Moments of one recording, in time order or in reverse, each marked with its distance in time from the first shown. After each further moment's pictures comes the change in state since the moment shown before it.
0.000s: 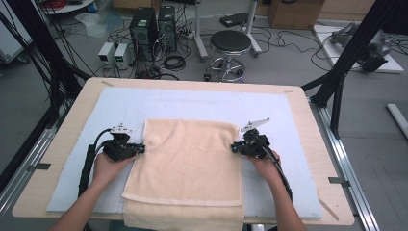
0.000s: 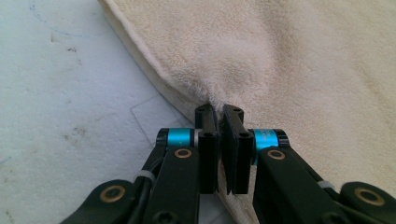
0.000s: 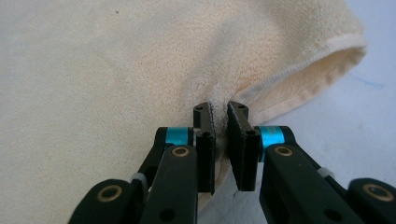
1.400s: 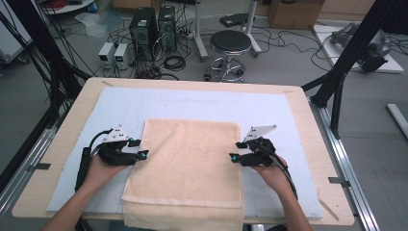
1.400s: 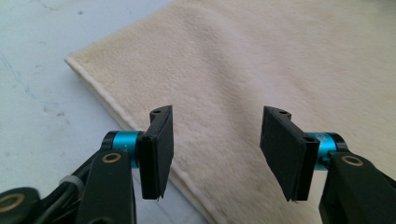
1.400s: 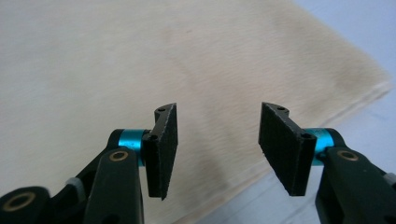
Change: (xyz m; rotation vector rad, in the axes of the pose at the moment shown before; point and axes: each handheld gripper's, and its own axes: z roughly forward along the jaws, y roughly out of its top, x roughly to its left) left arm -0.016 0.002 -0.020 -0.109 -0.057 0.218; right arm 0.026 -0.003 -0.034 -0.080 0.024 -0.139
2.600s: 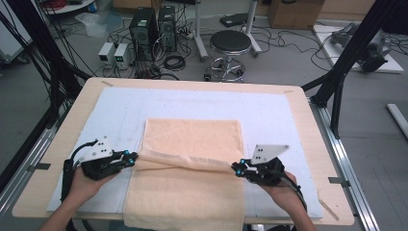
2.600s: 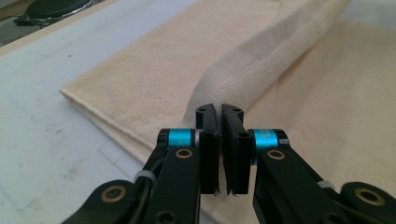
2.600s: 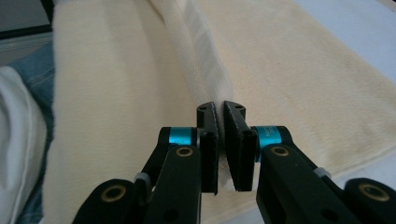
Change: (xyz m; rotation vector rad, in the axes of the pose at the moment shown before) left arm -0.028 -0.019 -0.064 -0.137 -0.077 0.144; right arm 0.066 -0.010 -0.053 -0.093 0.110 -0.172
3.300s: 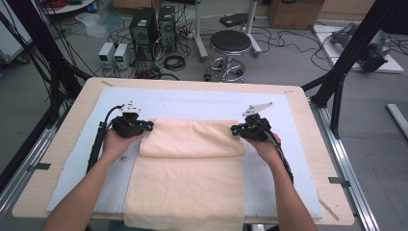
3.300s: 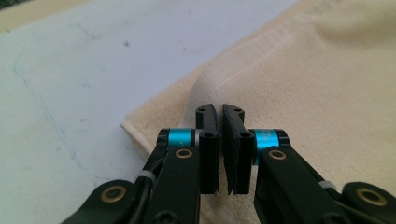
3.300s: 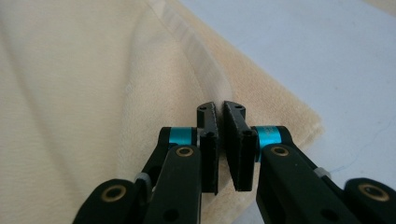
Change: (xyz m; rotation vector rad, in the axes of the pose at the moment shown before) left arm 0.095 0.042 0.100 0.117 0.105 -0.198; right arm -0.136 0.012 0.063 0.061 -0.118 0.224
